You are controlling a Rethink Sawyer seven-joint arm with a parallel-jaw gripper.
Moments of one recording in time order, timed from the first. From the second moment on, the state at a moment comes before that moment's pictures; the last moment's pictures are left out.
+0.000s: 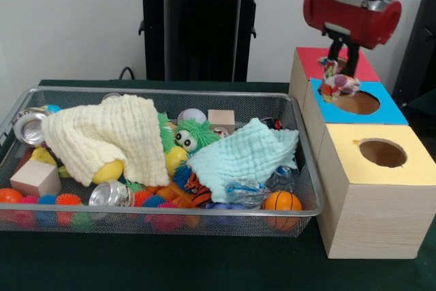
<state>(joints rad) 0.13 -0.62 -0.25 1.39 0.19 0.72 2.45</state>
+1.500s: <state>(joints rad) 0.25 -0.48 -0.33 1.34 0.27 0.56 2.45</state>
